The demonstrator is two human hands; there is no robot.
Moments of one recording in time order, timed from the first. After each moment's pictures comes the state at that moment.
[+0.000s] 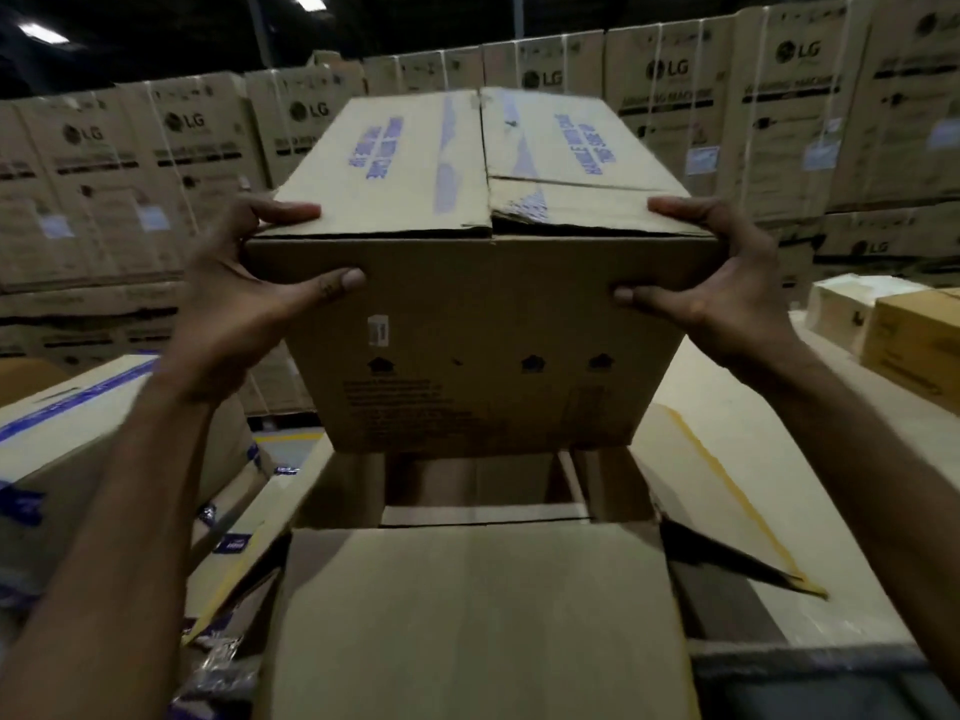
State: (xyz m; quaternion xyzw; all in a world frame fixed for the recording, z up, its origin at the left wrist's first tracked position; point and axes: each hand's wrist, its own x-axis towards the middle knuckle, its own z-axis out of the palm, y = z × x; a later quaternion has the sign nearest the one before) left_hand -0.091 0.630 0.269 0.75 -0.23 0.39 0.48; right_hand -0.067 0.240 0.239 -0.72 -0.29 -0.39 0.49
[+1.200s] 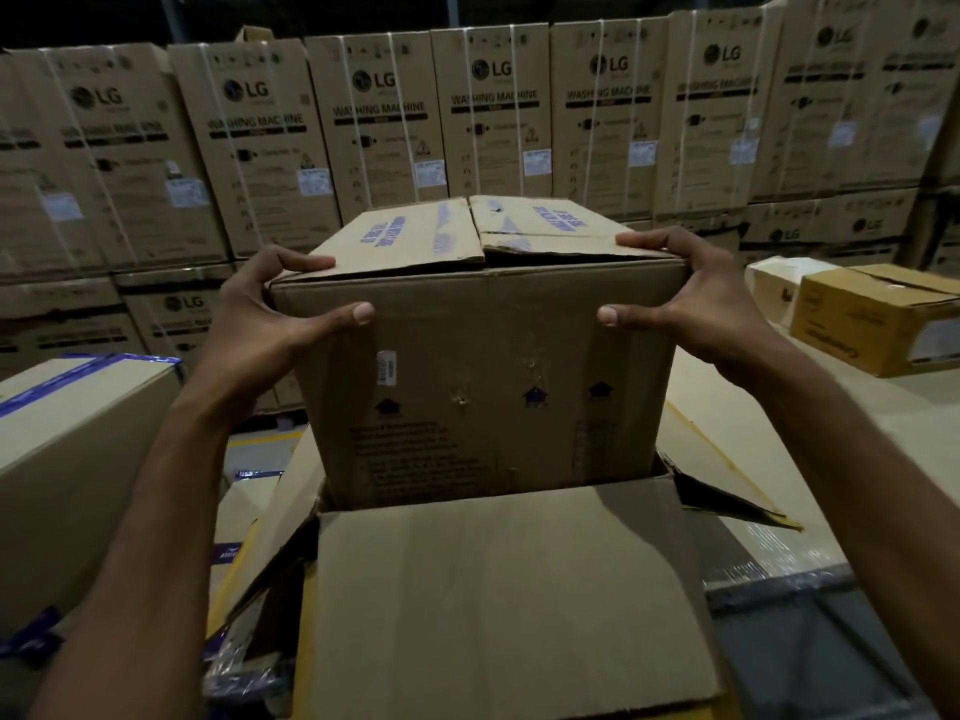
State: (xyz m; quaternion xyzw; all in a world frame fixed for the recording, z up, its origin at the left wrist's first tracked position) left_hand -0.067 0.691 0.222 0.76 -0.20 0.28 0.54; right_hand -0.088 0.286 0.212 -0.79 -0.18 -0.28 0.52
